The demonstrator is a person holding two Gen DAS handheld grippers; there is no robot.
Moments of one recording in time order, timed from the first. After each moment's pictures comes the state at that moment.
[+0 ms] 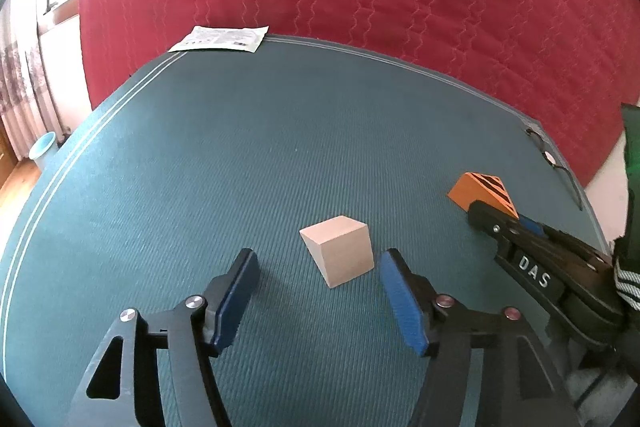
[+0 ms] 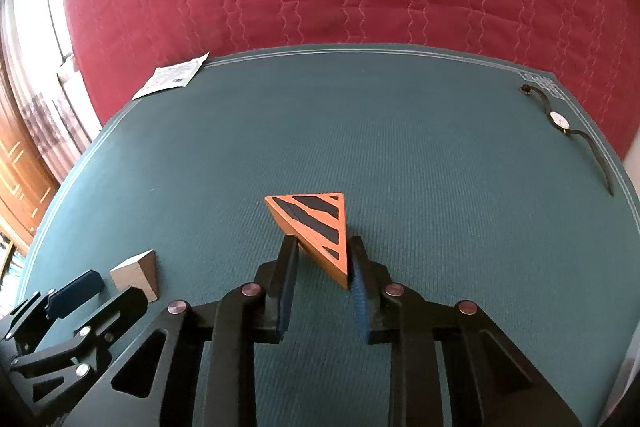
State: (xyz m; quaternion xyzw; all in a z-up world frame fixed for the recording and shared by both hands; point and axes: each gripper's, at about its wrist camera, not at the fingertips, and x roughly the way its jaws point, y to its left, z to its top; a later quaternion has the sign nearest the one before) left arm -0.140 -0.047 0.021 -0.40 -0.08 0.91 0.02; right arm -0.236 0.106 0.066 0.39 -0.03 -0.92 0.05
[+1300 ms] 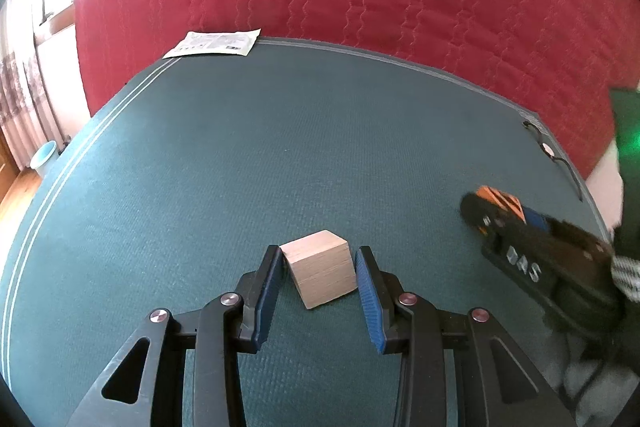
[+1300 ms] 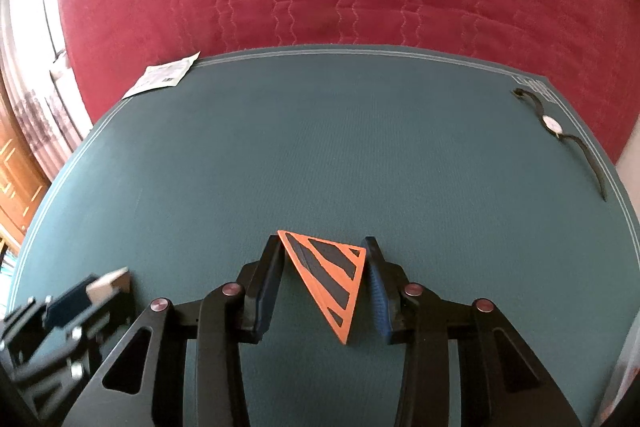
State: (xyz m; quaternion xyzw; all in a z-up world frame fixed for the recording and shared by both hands) left arm -0.138 -0.040 0.026 -0.40 -0.06 0.91 0.03; right arm -0.238 0.104 0.065 0.39 -0.02 -0.92 0.03
